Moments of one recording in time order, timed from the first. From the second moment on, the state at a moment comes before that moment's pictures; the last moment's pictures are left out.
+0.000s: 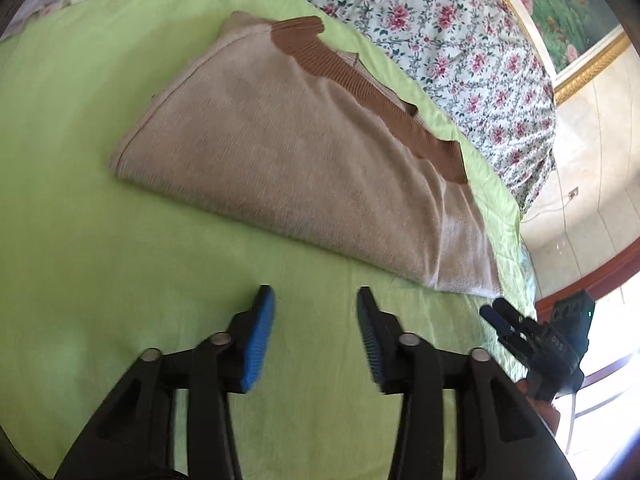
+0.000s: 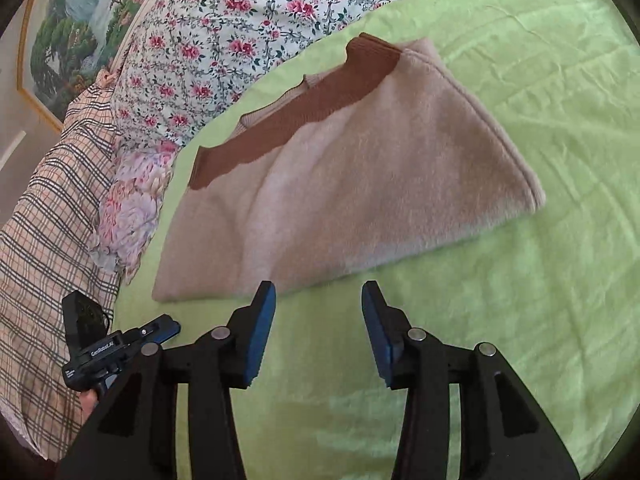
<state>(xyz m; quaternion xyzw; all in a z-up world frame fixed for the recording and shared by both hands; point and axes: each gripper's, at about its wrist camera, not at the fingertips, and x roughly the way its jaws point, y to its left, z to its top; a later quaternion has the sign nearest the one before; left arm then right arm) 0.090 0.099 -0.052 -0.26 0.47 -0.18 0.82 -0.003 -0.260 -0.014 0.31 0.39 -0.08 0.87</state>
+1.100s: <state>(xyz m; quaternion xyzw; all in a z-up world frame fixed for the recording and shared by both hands) 0.180 -0.003 0.038 -0.14 0.34 -0.18 0.91 0.126 -0.342 0.009 0.38 0.39 0.10 0.83</state>
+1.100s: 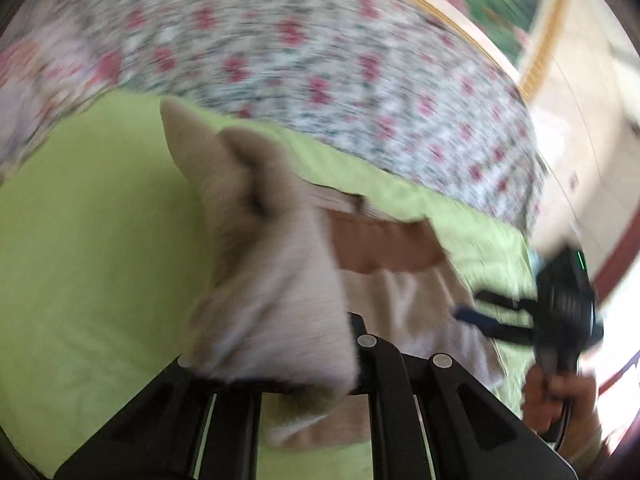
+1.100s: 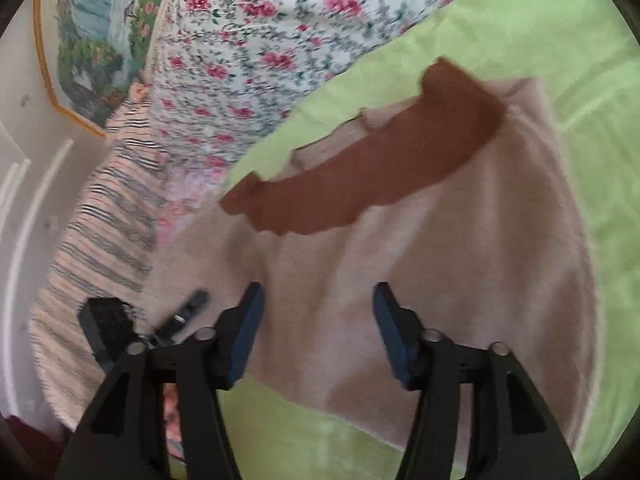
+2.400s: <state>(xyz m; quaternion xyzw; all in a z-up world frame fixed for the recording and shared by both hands) 0.188 -0.235 -0.019 0.04 0.42 -0.32 0.85 0.154 -0.421 -0.008 0.24 0.45 -0.01 0.86</state>
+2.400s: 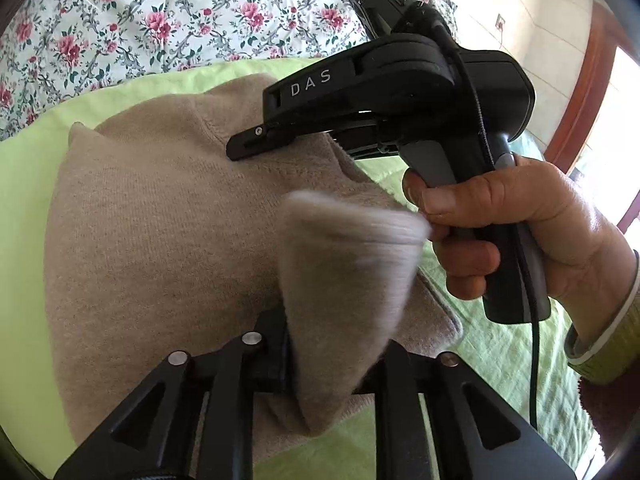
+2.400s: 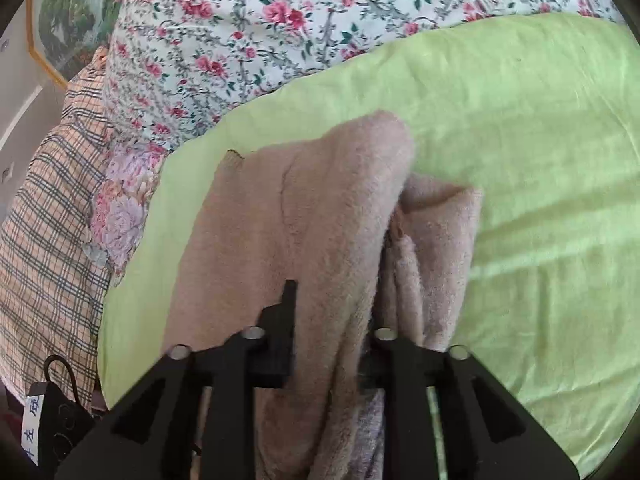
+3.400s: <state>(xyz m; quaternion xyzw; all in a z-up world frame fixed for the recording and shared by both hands) 0.297 -0.091 -0.056 -0.19 0.53 -0.33 0.76 0.112 -0.418 -0.037 0.38 0.44 -0.02 0.81</state>
